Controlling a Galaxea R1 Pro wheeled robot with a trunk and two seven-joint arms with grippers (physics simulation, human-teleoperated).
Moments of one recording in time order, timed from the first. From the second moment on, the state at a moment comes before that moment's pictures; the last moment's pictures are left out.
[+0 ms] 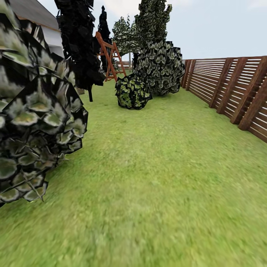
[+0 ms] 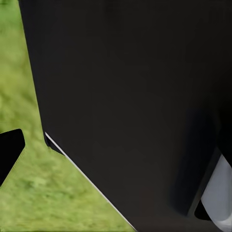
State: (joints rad) left arm 0.00 -0.04 0.00 -0.03 0.01 -0.03 0.00; right arm -0.06 0.00 0.05 -0.01 0.16 -0.22 0.00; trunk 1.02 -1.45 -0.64
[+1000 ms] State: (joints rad) left arm 0.00 -0.04 0.00 -0.03 0.01 -0.03 0.00; right arm -0.06 0.00 0.05 0.00 0.17 -0.22 0.00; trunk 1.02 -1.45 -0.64
